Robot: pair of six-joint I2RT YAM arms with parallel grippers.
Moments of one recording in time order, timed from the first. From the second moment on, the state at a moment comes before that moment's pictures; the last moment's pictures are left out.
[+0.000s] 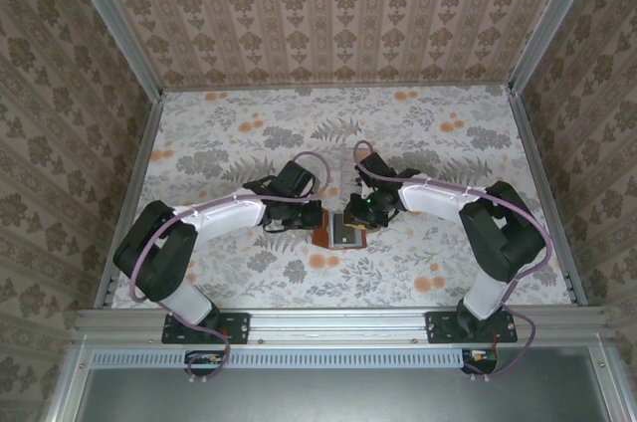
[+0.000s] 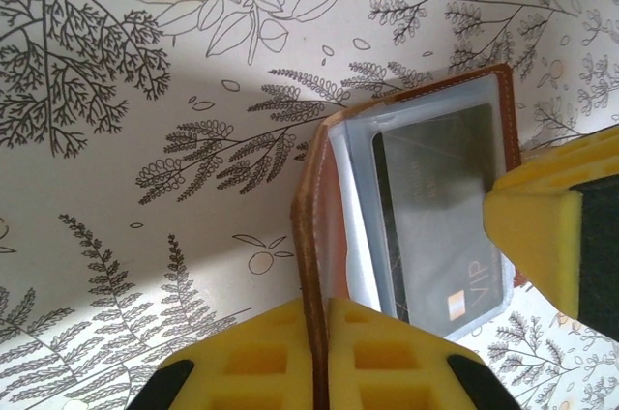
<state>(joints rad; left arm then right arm) -0.76 1.59 0.90 -0.39 0.27 -0.60 0.57 1.73 1.00 -0.48 -0.35 0.75</state>
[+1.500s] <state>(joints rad) -0.80 1.63 1.14 -0.73 0.08 -0.50 0.57 1.66 0.97 -0.51 -0.28 0.74</state>
